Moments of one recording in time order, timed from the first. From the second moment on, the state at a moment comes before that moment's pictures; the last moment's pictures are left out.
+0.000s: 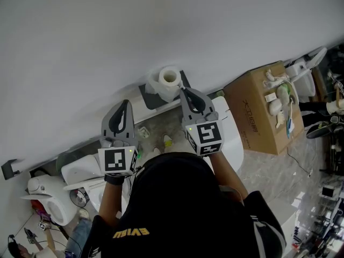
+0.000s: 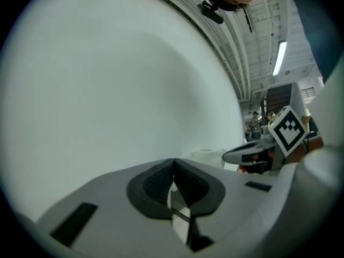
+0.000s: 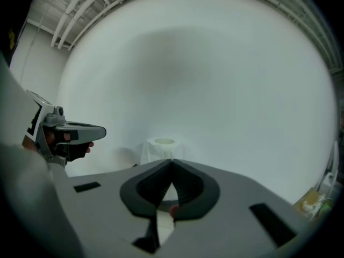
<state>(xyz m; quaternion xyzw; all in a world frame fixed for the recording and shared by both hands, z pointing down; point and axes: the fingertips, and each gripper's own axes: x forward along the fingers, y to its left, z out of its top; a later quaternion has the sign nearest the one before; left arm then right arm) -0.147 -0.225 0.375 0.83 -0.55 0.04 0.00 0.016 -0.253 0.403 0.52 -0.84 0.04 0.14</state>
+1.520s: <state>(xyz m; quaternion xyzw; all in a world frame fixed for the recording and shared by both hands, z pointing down) -0.131 -0.162 0.386 0.87 -0.49 0.01 0.03 0.035 -0.159 0.385 0.56 -0.81 0.06 0.13</state>
